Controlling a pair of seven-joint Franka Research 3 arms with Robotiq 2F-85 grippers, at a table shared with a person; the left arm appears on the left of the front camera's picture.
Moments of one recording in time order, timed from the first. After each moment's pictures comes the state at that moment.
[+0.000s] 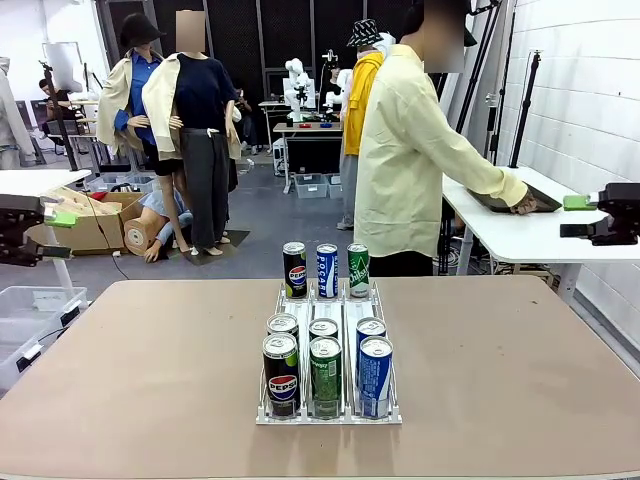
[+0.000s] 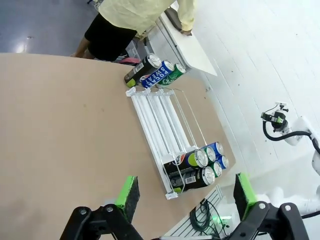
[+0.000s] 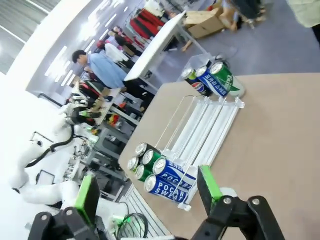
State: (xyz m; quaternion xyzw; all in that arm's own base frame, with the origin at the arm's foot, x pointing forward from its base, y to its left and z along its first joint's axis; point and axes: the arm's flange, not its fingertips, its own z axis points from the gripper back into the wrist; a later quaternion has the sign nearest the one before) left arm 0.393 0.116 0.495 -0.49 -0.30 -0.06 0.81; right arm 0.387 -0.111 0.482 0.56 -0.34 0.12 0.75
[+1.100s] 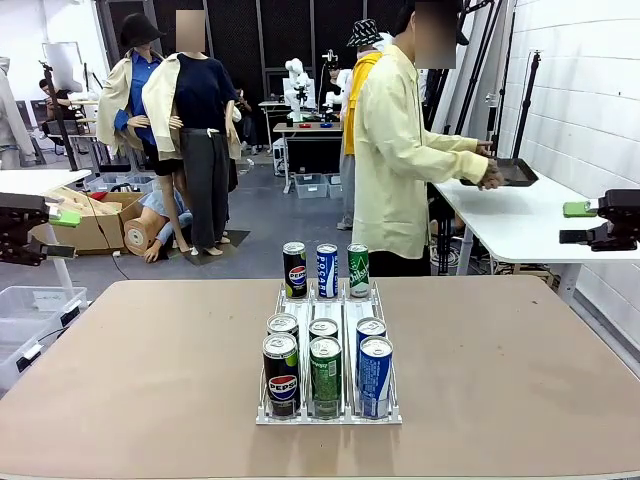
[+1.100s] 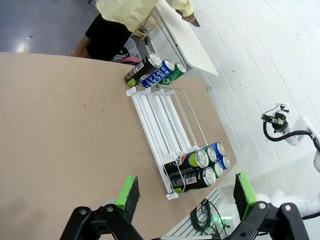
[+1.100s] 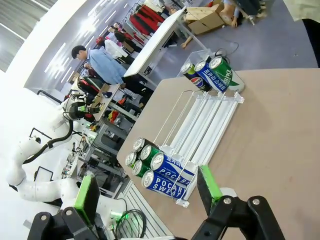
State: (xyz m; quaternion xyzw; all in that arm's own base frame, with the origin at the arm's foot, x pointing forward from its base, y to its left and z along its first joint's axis) left arm 0.394 0.115 0.495 -0.49 -0.30 -0.06 0.82; right arm 0.385 -0.112 0.479 0.55 -0.34 0.12 0.75
